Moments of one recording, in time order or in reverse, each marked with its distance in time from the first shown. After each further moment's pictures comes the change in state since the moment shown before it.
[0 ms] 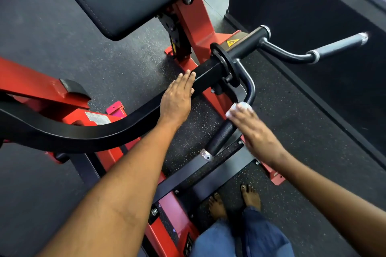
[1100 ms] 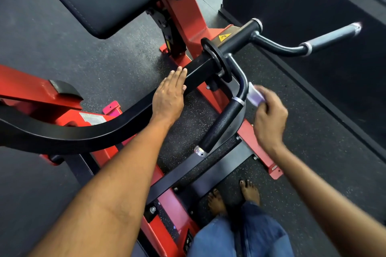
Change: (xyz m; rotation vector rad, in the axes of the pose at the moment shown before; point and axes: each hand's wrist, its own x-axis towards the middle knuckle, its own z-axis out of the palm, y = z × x) left_hand 0.000 0.003 -0.003 0.059 -0.031 -0.024; right_hand 0.024 -0.024 -0.038 0.449 0.507 0.835
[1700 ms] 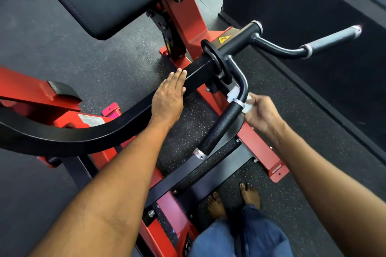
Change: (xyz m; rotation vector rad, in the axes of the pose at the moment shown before) left_hand 0.000 -0.001 0.002 -0.020 0.037 0.012; right_hand 0.049 0.019 0.022 0.786 -0.346 0.840
